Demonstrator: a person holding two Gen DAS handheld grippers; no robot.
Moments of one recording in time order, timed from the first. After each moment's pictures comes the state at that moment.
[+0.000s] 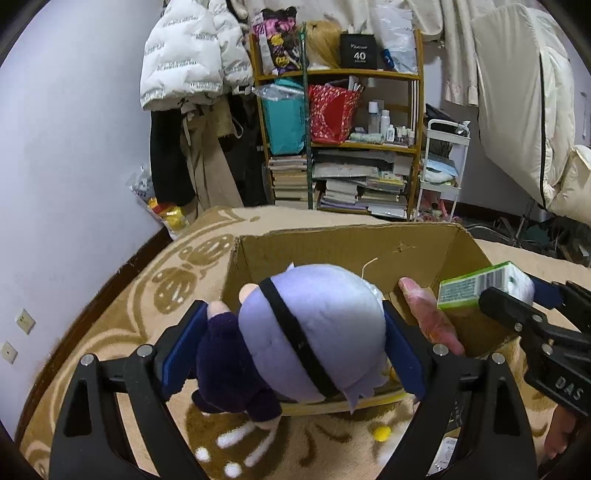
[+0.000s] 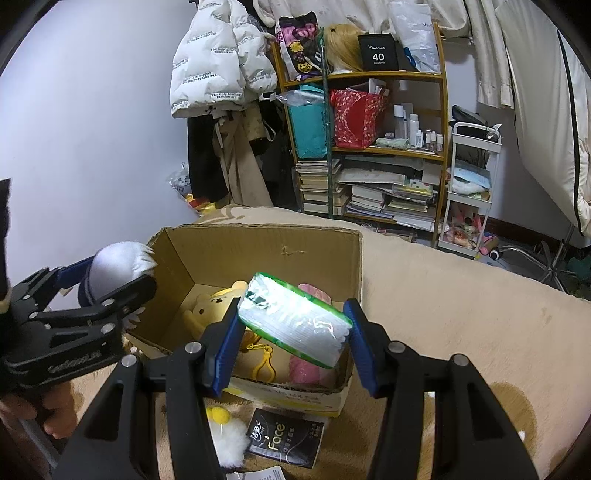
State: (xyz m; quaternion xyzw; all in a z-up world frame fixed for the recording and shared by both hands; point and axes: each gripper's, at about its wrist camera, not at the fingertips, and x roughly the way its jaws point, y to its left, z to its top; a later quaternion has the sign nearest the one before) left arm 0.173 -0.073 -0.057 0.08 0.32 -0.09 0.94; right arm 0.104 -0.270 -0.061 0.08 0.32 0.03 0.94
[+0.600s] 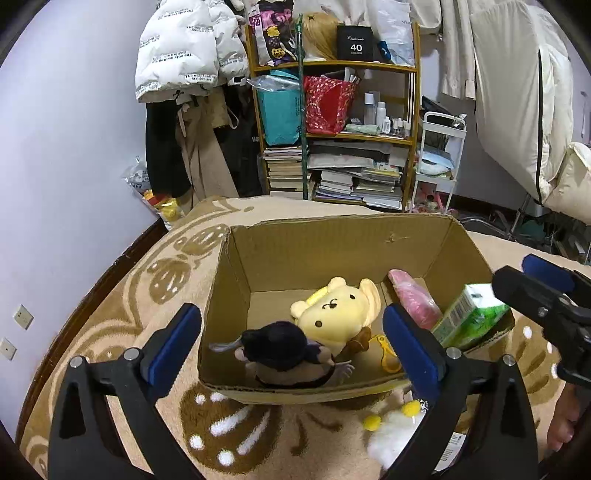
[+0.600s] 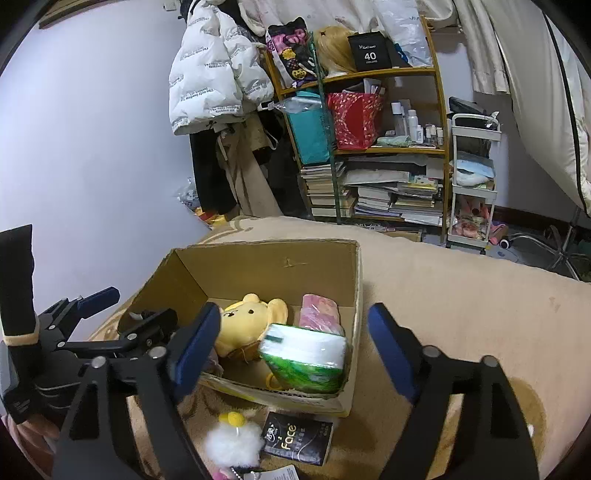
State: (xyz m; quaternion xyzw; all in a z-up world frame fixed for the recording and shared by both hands) left arm 0.164 -0.076 -0.056 0.08 0.34 -0.10 0.93; right arm 0.100 -0.284 -0.050 0.13 0.31 0.04 0.94
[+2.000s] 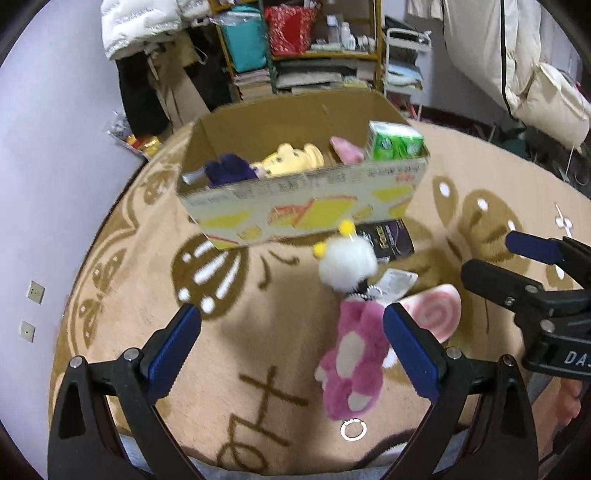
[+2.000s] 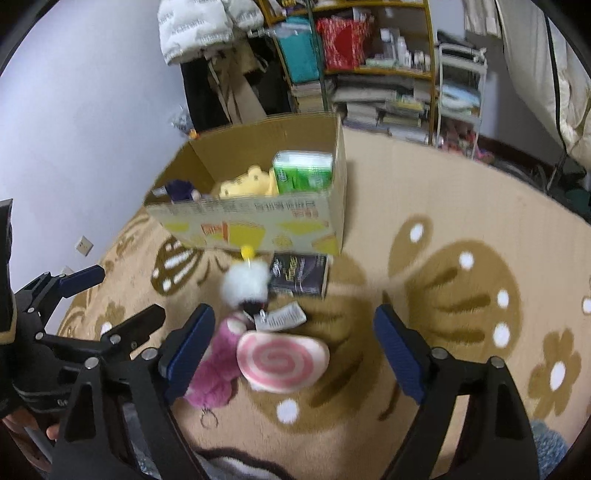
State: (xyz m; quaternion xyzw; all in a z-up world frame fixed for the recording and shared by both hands) left arm 0.046 -0.087 -0.062 0.14 0.48 -0.12 0.85; right arm -0.001 -0.273 -0.063 0.13 0.47 0.04 0.87
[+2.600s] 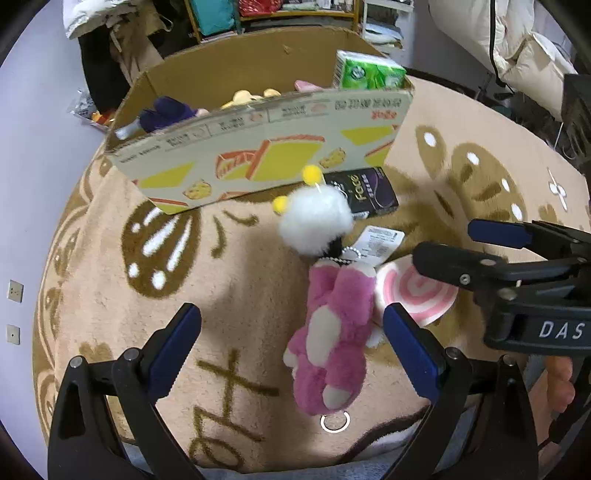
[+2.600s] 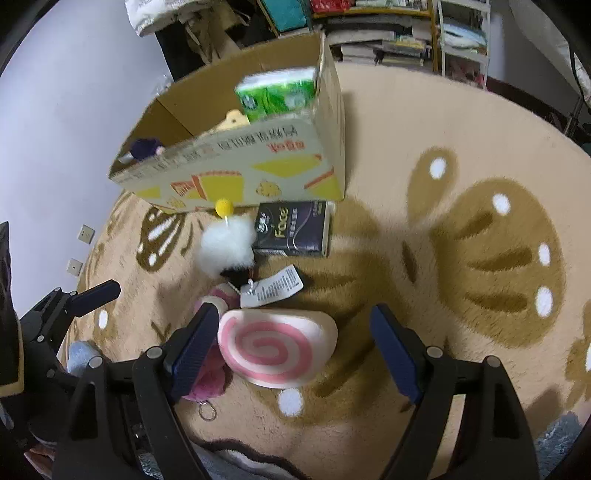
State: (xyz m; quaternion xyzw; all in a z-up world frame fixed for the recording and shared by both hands) left arm 0.053 -0.104 -0.106 0.15 0.55 -0.16 0.80; right arm 0.024 -0.274 -0.118 0.18 0.55 0.06 0.81
